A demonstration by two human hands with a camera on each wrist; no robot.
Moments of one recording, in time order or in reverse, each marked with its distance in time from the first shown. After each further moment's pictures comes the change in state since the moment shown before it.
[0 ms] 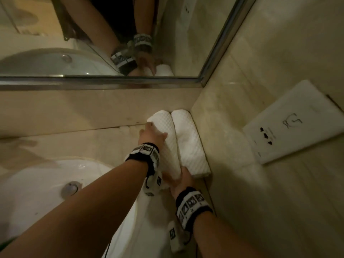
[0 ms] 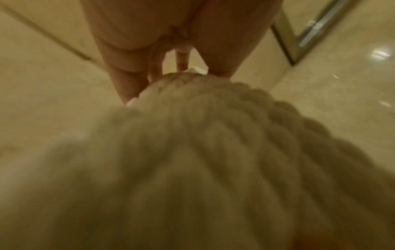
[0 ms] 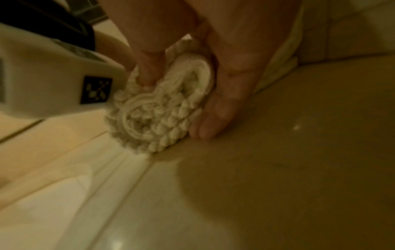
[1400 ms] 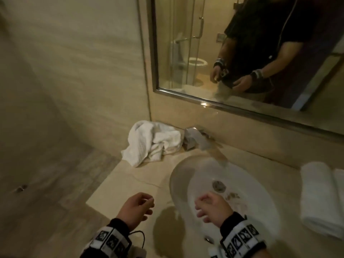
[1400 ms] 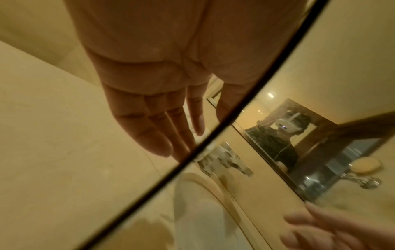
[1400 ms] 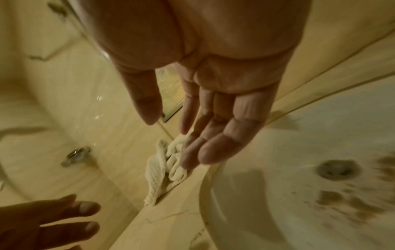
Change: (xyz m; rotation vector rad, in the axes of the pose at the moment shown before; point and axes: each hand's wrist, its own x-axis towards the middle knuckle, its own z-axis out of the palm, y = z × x) left_hand -0.387 -0.405 -0.295 -0.596 0.429 -0.165; right_hand -0.307 -0.030 0.220 -0.370 -0.759 -0.343
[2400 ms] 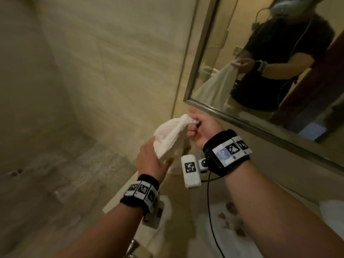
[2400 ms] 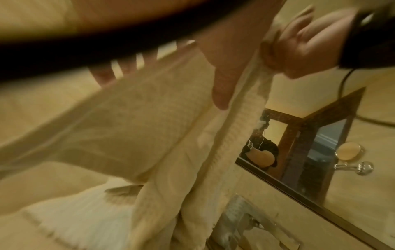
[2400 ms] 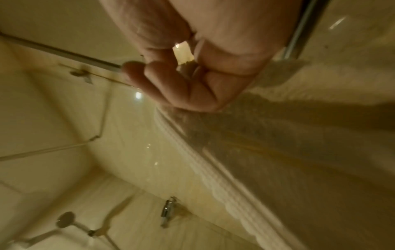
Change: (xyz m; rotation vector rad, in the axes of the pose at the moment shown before) left_hand 0.081 0.102 -0.087 0.318 0.521 0.416; right_hand 0.028 -0.299 0.097 0.777 -0.176 -0.341
